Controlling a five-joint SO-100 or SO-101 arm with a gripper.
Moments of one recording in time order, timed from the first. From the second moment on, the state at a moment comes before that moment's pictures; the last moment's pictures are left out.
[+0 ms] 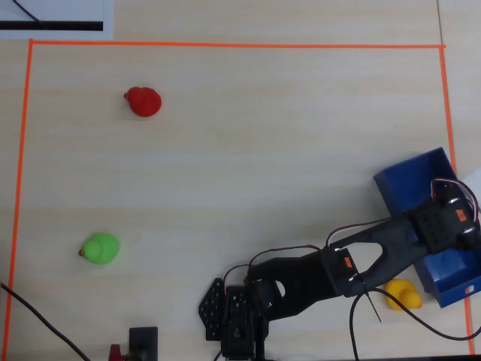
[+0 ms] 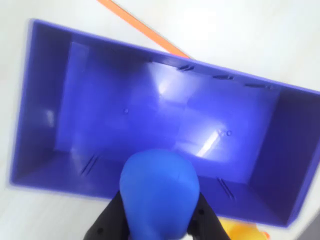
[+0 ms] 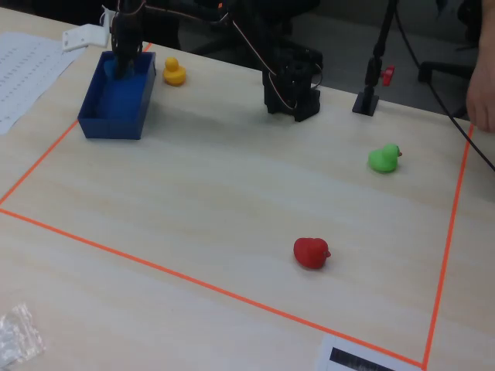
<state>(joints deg) 72.2 60.4 44.8 76.3 -100.4</state>
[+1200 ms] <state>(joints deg) 40.3 95.3 72.7 68.6 -79.2</state>
